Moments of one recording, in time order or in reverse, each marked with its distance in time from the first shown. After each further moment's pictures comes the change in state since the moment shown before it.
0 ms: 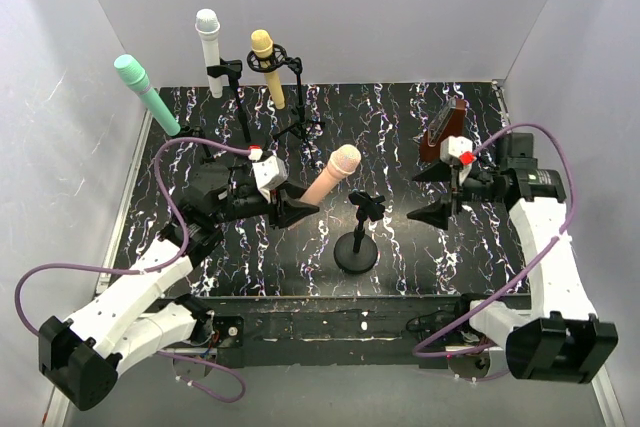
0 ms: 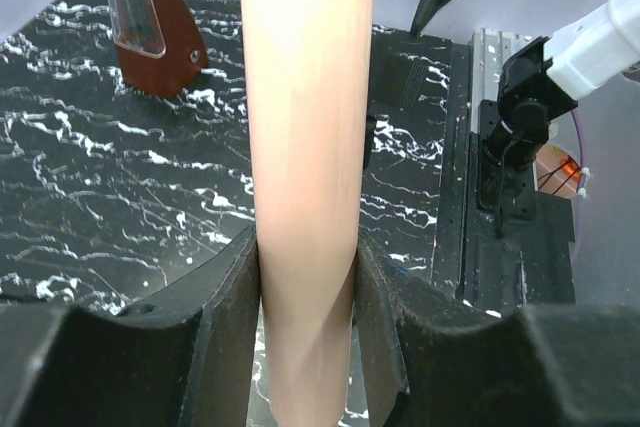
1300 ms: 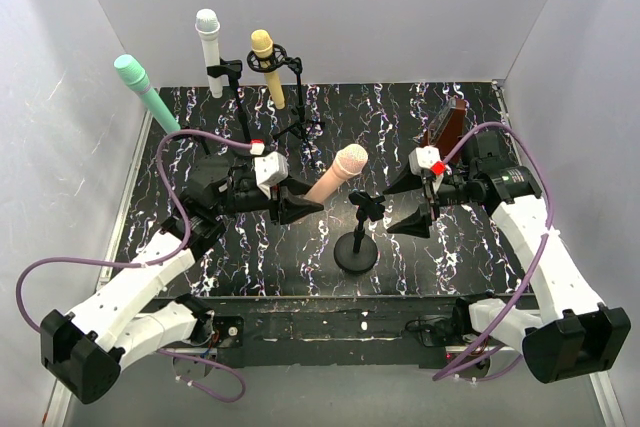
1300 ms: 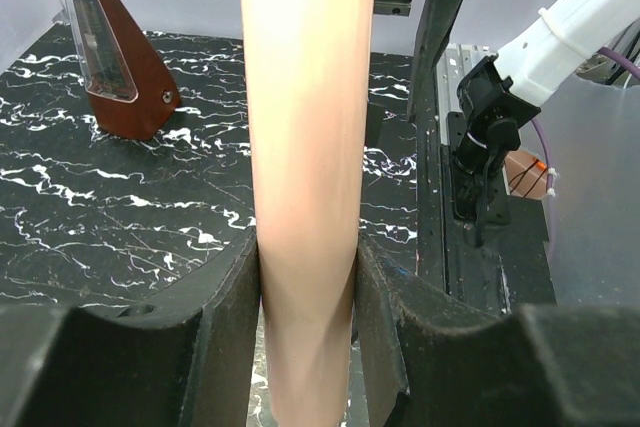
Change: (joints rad) left arm 0.000 0.046 0.079 0.014 0.114 0.020; right arm 0.283 0.053 0.005 0.061 0.017 0.031
